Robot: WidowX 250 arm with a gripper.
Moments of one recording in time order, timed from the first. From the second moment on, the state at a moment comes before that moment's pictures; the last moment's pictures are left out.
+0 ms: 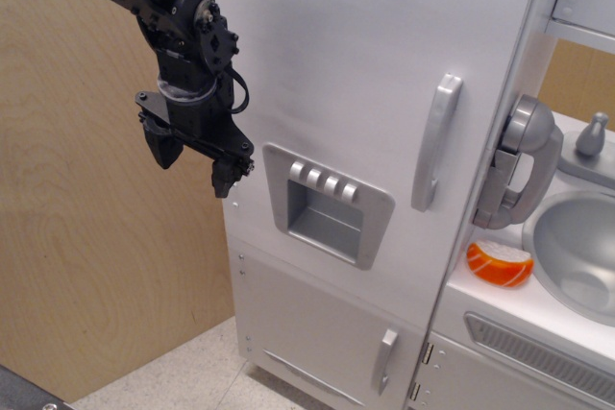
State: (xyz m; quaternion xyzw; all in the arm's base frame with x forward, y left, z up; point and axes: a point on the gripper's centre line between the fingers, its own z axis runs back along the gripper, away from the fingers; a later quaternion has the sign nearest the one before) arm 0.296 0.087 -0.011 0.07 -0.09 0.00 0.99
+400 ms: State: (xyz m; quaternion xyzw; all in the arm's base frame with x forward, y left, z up) arm 0.291 0.084 -0.018 0.06 -0.07 0.00 1.00
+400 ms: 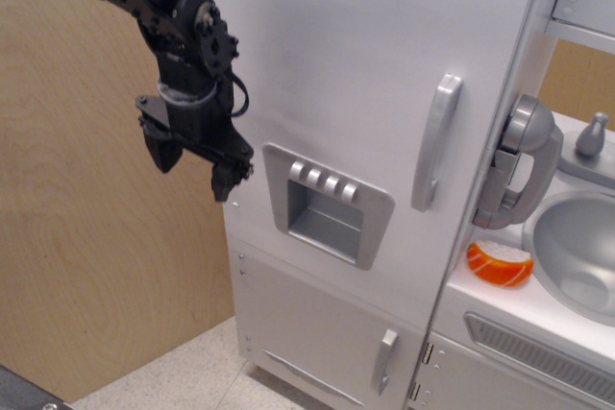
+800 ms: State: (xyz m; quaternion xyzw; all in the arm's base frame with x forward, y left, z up) arm 0.303 0.006 0.005 -0.01 -0.06 -0.06 1.00
